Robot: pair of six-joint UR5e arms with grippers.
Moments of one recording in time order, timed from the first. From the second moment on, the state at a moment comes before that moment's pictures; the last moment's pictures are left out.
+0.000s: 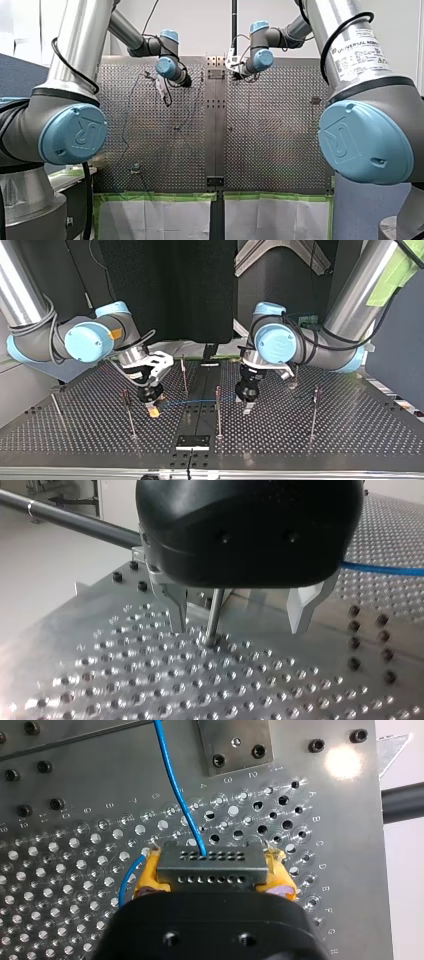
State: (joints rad) left arm -0.24 -1.82 -1.52 -2.98 -1.60 -1.96; right arm 2.09 -1.12 1.18 -0.05 1.41 1.81
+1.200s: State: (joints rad) left arm -0.33 -1.50 -1.68 -3.11 -1.51 -1.89; right arm 2.06 -1.17 1.21 0.02 1.46 1.81
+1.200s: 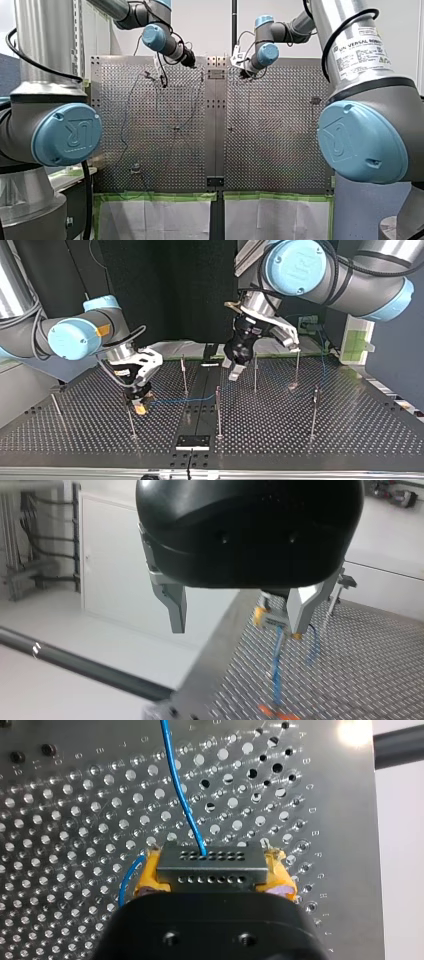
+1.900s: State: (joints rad) left arm -0.48 -1.58 -1.53 -3.13 -1.66 -1.85; right arm 2.06 -1.17 1.21 0.02 1.46 1.81
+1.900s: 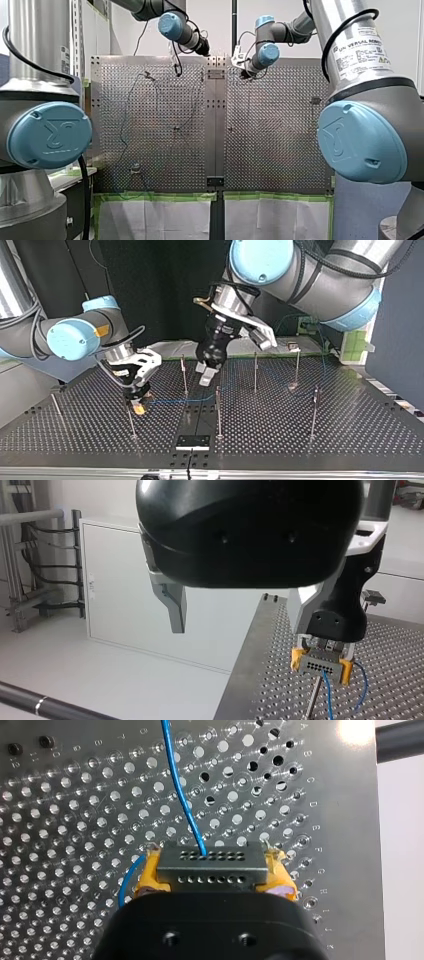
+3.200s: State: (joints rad) left arm -0.57 -1.91 -1.35 -3.11 -1.91 -1.81; right arm 2.06 -1.17 1.21 0.02 1.46 1.81
